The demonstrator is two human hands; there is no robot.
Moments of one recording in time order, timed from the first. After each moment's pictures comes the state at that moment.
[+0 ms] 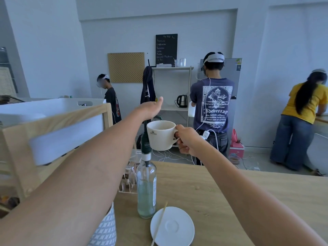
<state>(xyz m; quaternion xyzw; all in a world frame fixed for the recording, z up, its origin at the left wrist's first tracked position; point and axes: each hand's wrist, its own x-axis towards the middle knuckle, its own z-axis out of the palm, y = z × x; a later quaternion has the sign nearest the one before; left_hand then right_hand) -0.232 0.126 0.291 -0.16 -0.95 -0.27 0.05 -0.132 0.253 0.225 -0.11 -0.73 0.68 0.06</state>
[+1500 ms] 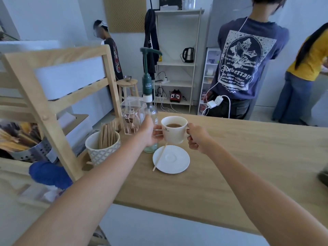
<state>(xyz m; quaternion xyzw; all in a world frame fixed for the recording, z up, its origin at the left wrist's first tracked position) -0.110 0.115 0.082 0.12 -0.60 -0.75 -0.23 -0.058 0.273 0.071 -0.21 -0.72 0.66 -0.03</state>
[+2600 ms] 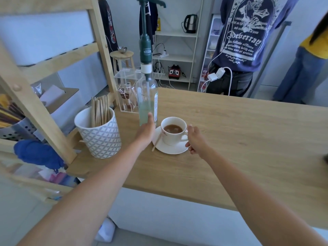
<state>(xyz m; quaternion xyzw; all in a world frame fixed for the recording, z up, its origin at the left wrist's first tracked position) -0.105 0.099 -0.015 0.03 -0.85 -0.52 -0.13 -0.050 0.262 -0.018 -0.24 -0.79 0.56 -0.03</state>
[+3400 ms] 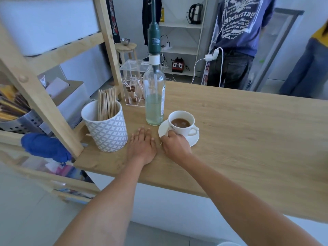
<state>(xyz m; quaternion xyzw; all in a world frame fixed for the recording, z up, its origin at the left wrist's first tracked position) -0.086 0.054 -0.096 -0.08 -0.99 -0.12 -0.02 -0.050 0.187 -0.061 0.09 -0.98 0.06 0.13</state>
